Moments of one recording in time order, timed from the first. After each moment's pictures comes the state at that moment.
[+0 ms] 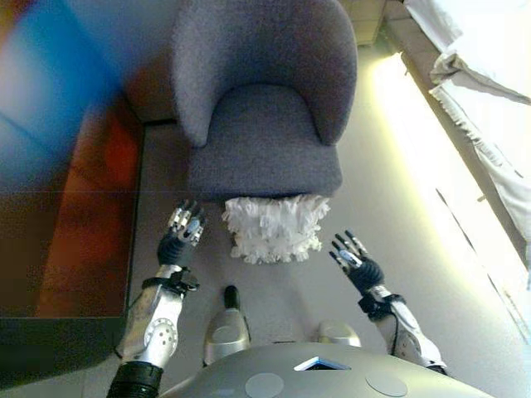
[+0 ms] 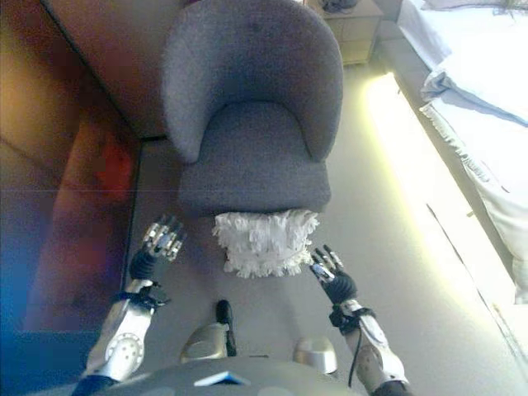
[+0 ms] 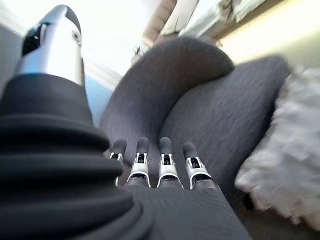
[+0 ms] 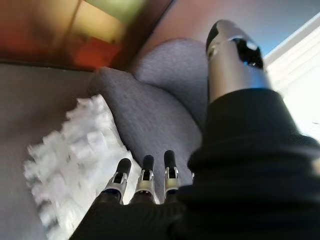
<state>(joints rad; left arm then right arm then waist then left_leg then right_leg) 0.21 0.35 -0.08 0.12 -0.84 -0.17 -0.12 0.23 -0.23 0.25 0.28 0.85 -0.07 0.20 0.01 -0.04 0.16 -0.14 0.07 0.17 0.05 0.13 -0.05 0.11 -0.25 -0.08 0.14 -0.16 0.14</state>
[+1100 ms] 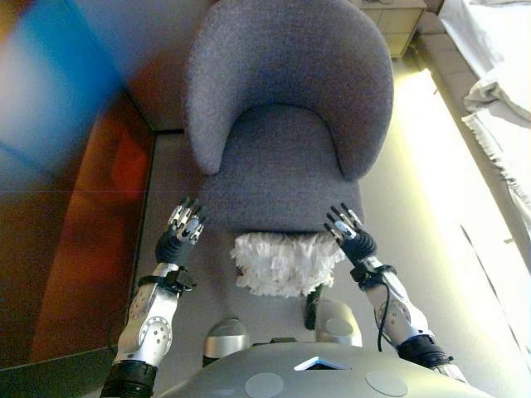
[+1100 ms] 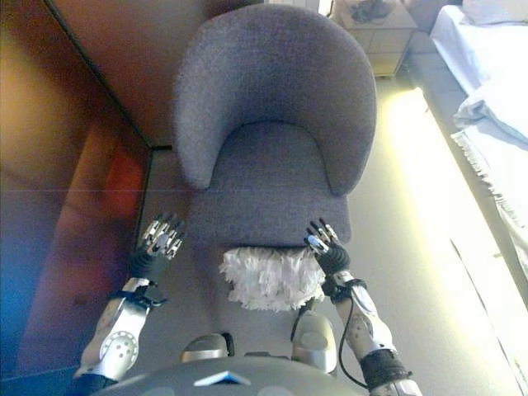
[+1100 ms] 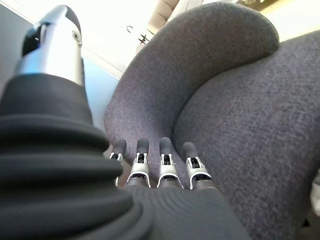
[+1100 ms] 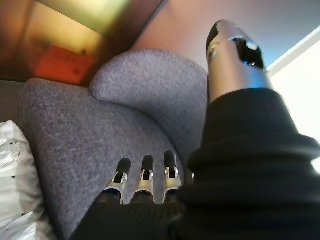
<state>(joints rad) 0.28 0.33 -0.07 0.10 -0.84 -0.14 -0.17 0.13 -0.24 0.22 0.28 0.85 -0.02 0.18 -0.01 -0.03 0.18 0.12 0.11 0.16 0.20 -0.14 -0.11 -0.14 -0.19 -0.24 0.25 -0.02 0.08</state>
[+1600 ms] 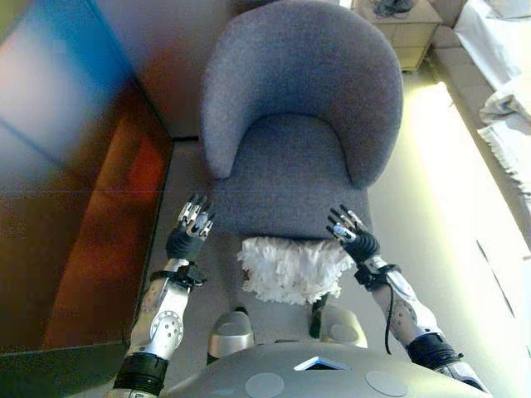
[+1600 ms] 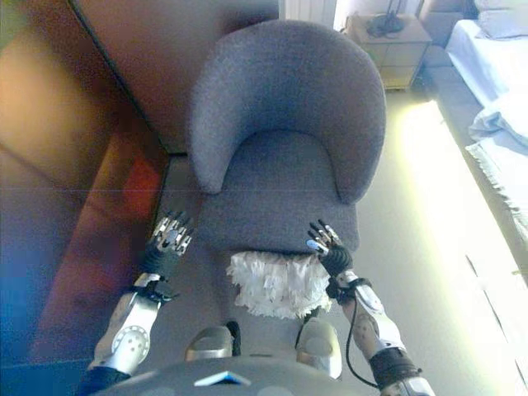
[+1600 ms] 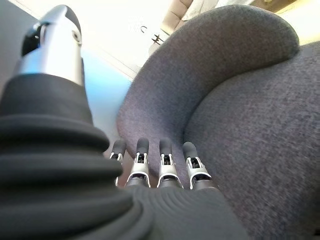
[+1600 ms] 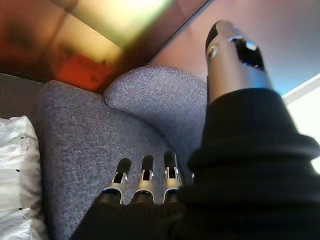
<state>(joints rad) 0.23 0.30 -0.10 0.14 -0.84 -0.14 -0.16 0.14 -0.28 0.23 0.28 0.82 -0.04 0.19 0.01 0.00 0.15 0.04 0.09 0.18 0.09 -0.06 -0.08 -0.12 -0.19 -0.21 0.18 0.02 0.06</state>
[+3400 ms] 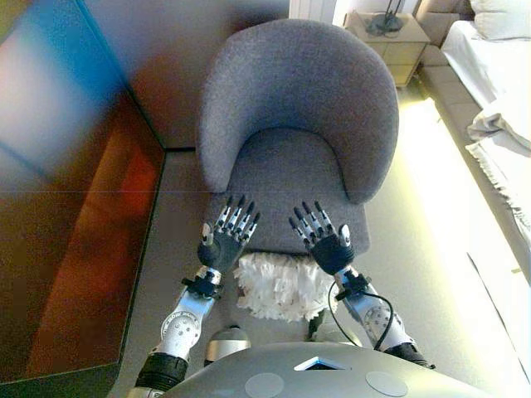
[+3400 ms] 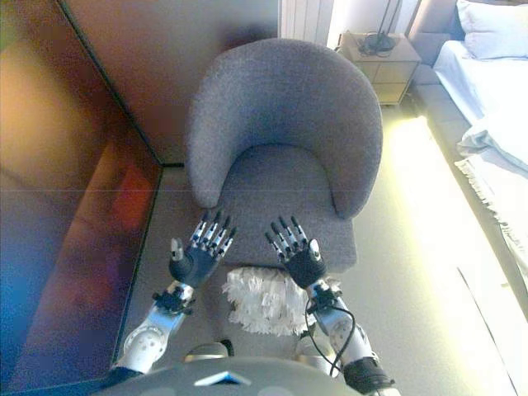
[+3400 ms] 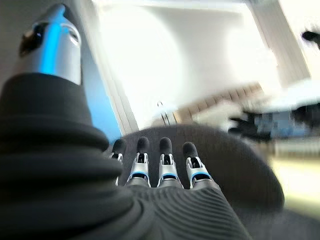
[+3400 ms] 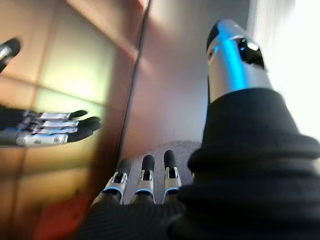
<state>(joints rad) 0.23 0.23 -0.18 0.17 -1.02 -0.03 -0.45 0.17 -0.17 0.26 0.28 1.14 0.08 0.47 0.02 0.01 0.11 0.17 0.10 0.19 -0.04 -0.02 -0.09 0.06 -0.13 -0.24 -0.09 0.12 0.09</state>
